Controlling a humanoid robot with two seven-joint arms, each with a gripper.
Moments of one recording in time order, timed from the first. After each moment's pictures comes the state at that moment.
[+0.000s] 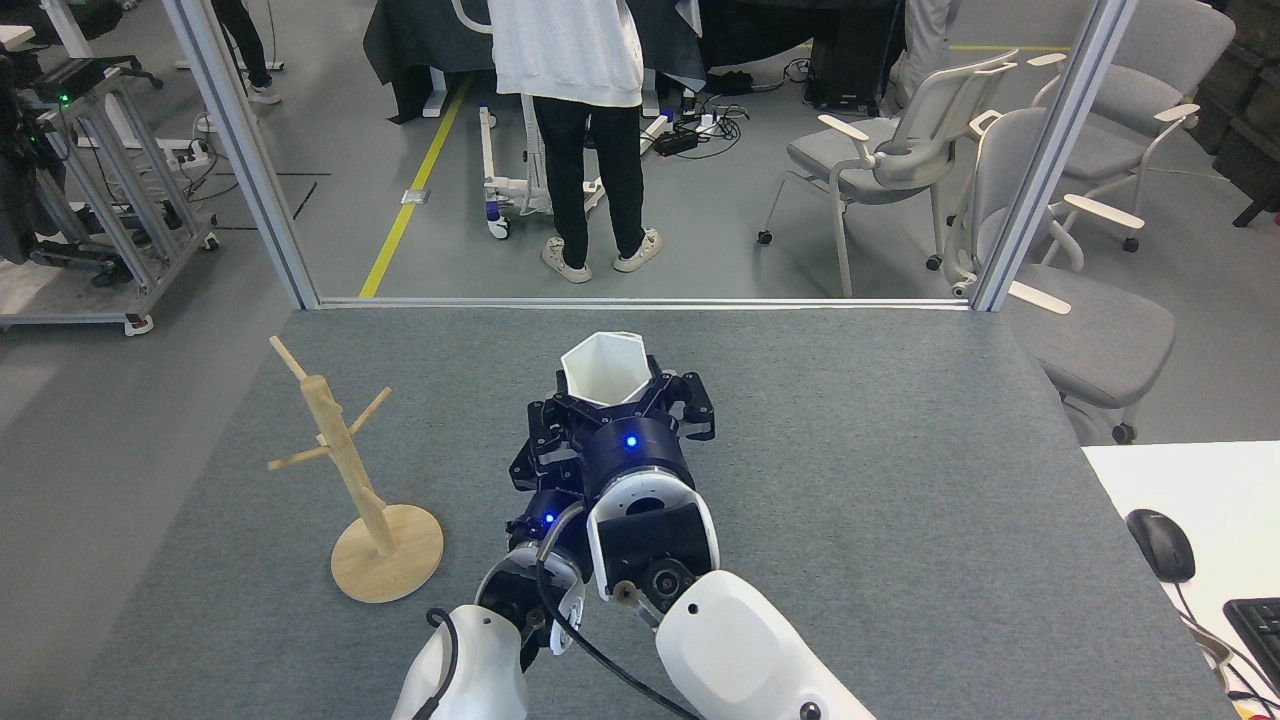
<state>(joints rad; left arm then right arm) -0.43 -0.03 -0.48 -1.27 -1.27 0.15 0.07 -0.59 0.15 0.73 -1.55 1.57 0.59 0.78</state>
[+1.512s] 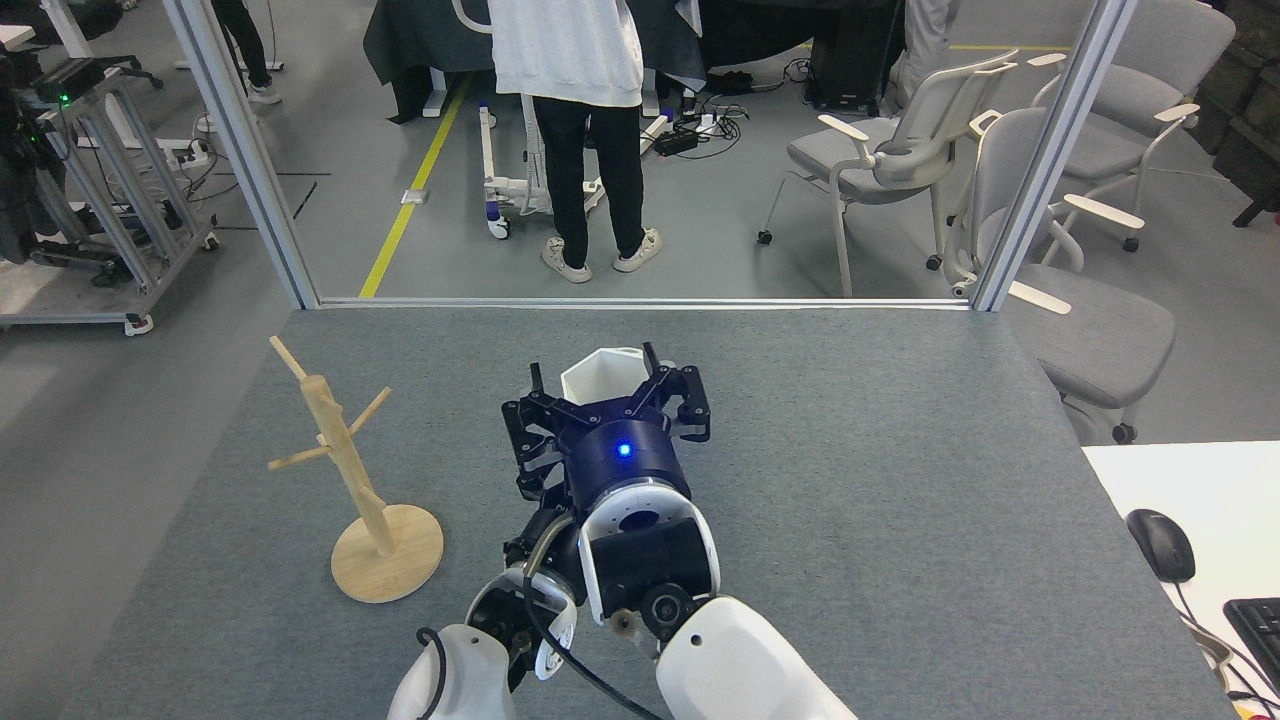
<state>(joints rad) -0.37 -0.01 -0.48 -1.29 -1.26 0.03 0.14 -0.56 0.16 0.76 -1.67 1.60 0.58 0.76</state>
